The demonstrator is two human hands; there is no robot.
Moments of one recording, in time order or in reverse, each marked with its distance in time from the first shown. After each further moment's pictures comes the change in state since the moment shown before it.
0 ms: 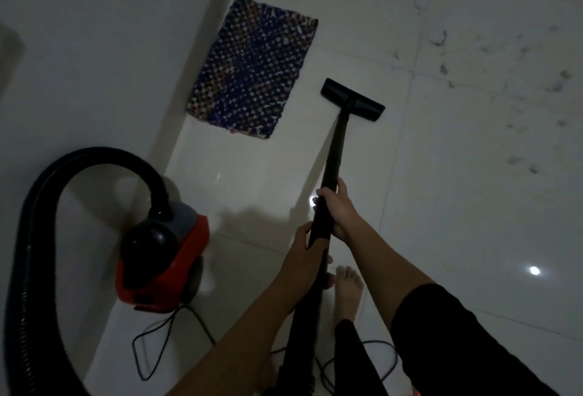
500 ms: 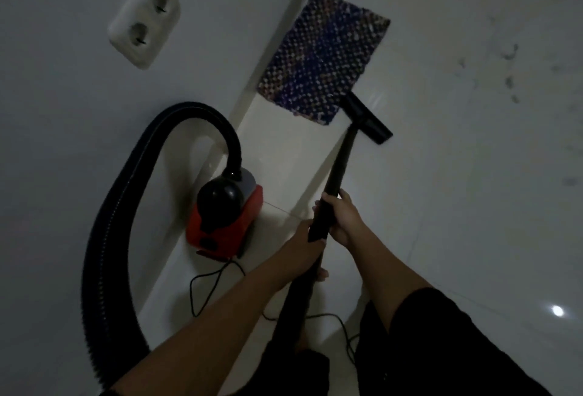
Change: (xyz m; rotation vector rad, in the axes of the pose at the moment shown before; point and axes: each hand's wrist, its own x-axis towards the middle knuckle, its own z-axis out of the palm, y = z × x) left_hand -0.103 -0.026 -0.126 0.202 -0.026 -0.059; right_hand -0.084 0.075 0.113 0.111 -0.118 0.115
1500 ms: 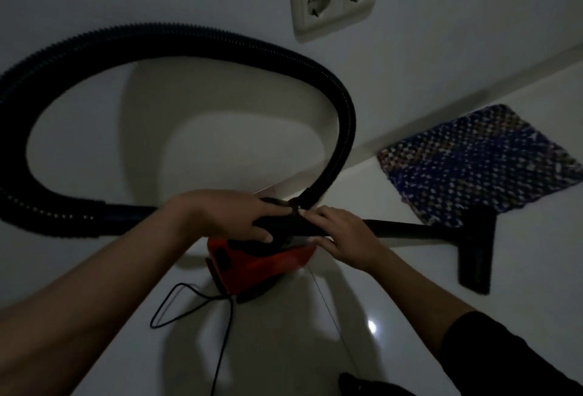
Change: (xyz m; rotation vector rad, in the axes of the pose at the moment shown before) left_hand 0.042 -0.047 -0.166 0.926 0.436 -0.058; right_hand 0.181 0.002 0.109 -1.442 -1.210 -1.757
